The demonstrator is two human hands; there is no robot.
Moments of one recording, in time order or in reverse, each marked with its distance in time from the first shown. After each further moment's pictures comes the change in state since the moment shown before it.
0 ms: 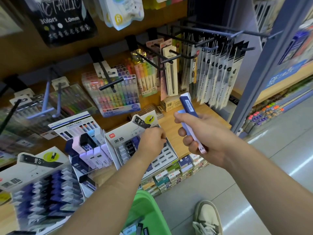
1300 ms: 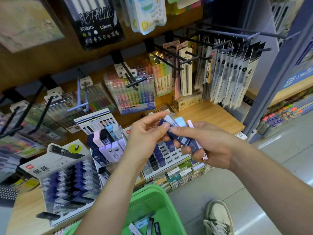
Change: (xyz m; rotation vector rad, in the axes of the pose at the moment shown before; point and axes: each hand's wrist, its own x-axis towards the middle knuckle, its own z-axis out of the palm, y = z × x) left_hand -0.087 0.023 -0.104 -1.203 0.177 -0.109; right_hand -0.001 0.013 0.017 -0.058 -0.349 0.117
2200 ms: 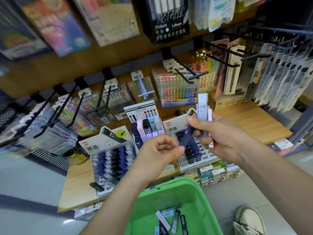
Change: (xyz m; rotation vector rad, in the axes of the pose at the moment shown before) left_hand -0.078 0.013 -0.079 0.205 -0.016 -0.175; right_hand 0.024 0.004 0.080 0.124 0.097 -0.200
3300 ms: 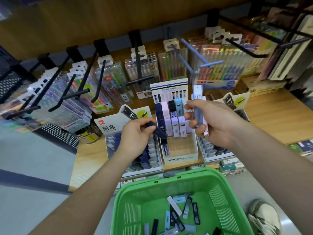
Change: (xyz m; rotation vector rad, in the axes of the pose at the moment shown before) left_hand 0.042 -0.089 -0.132 0.323 0.361 0.047; right_hand 0.058 0.036 0.096 -0.144 0.085 0.204
